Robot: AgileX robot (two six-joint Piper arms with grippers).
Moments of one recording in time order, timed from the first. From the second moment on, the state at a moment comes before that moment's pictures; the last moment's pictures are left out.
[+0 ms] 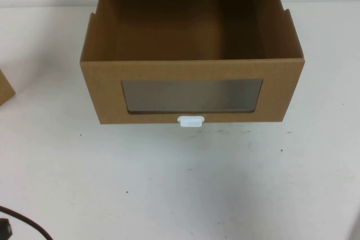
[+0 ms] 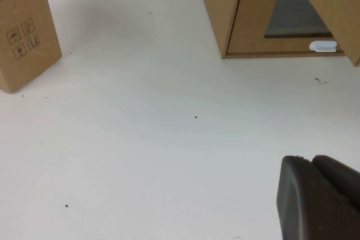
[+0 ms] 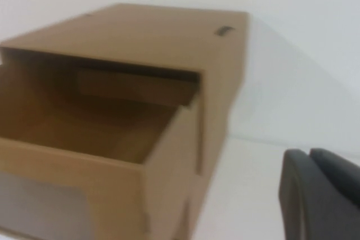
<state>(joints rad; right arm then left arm) 0.60 0.56 -0.58 -1.28 0.28 1.26 0.11 0.37 -0.42 -0.50 0.62 0.57</state>
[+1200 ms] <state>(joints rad) 0.60 0.56 -0.54 -1.66 0.09 1.34 0.11 0.37 -0.42 -0.50 0.62 0.57</state>
